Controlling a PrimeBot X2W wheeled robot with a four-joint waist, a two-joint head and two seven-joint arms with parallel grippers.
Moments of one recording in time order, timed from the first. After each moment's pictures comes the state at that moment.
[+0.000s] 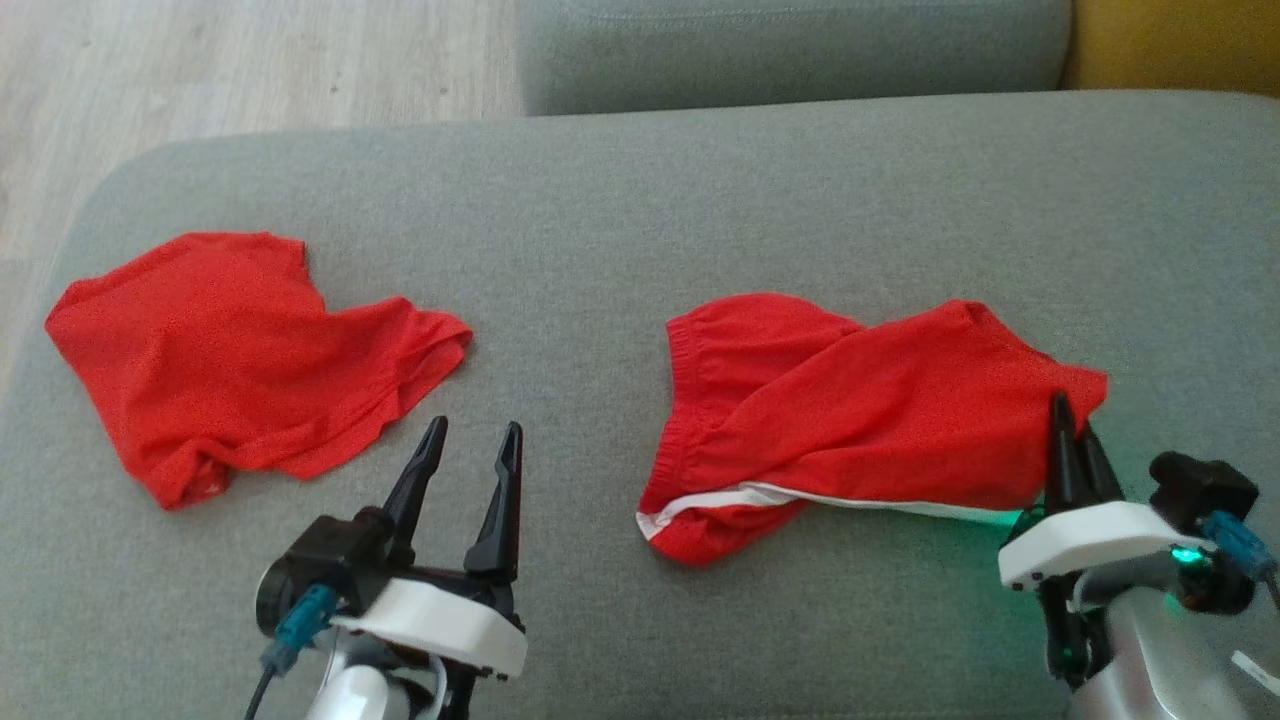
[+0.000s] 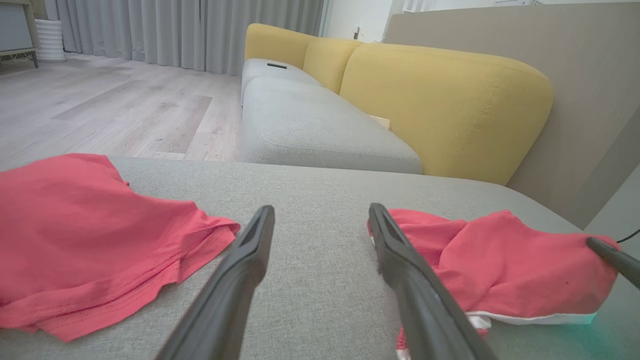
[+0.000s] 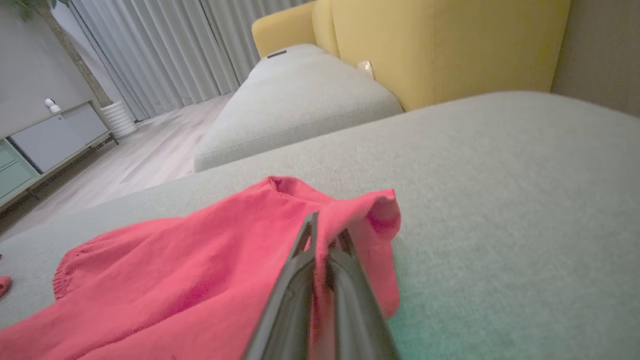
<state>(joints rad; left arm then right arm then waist) -0.01 0.05 -0.33 0.12 -0.27 0.00 -0.25 -0.23 -0.04 -0.10 0.62 0.22 0.13 -0.25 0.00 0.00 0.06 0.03</state>
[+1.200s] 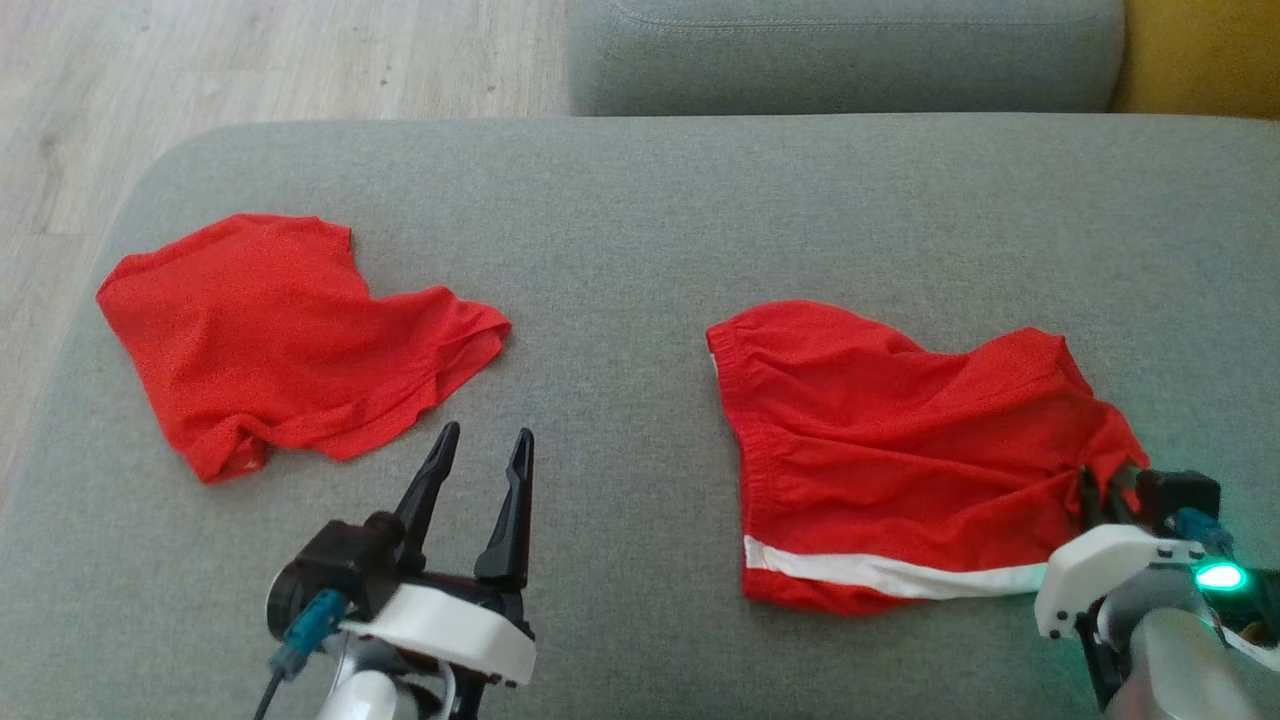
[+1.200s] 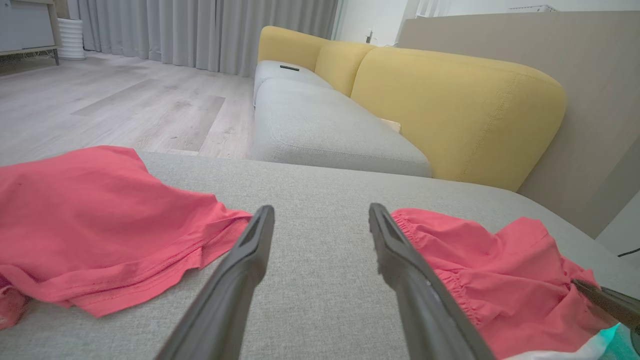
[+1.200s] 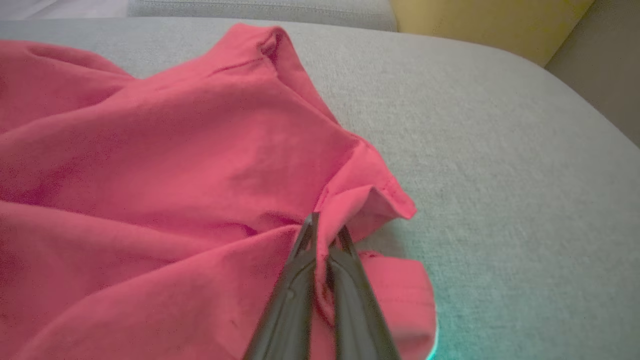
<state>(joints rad) 0.00 0.05 -0.35 0.12 -0.28 0.01 -0.25 -0.29 -0.04 -0.35 0.79 -0.27 0.13 -0.13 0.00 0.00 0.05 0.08</state>
